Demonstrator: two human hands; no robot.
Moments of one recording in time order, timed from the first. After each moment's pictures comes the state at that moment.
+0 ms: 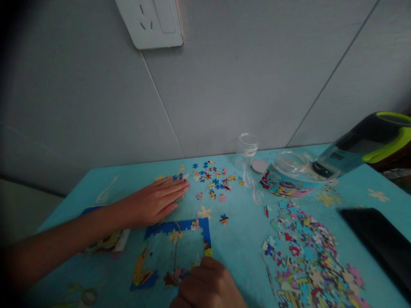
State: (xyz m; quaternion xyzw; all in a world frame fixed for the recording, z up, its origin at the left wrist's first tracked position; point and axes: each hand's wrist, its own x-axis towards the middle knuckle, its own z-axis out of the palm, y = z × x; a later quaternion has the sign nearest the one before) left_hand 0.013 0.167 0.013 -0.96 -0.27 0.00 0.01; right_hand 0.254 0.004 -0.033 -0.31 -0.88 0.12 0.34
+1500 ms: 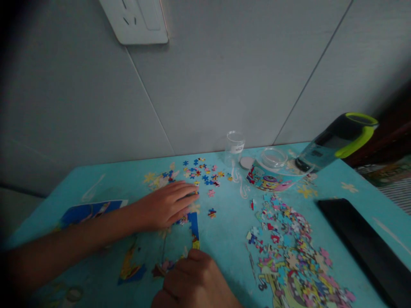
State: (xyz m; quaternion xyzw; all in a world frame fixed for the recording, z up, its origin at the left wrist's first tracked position) left_hand 0.074 0.151 0.005 -0.98 -0.19 -0.09 0.00; right_hand 0.253 0.006 -0.010 -0.28 -0.89 0.04 0.36
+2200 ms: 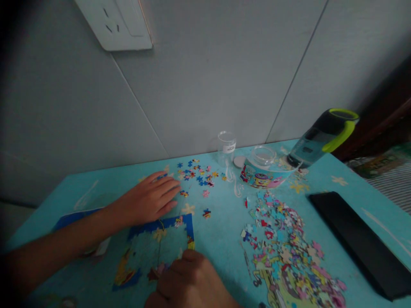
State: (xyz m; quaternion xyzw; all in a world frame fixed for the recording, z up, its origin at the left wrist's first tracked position) left_hand 0.060 0.166 0.026 -0.96 -0.23 -0.01 0.14; right_hand 0.251 0.006 -0.011 -0.29 -0.87 0.05 0.40
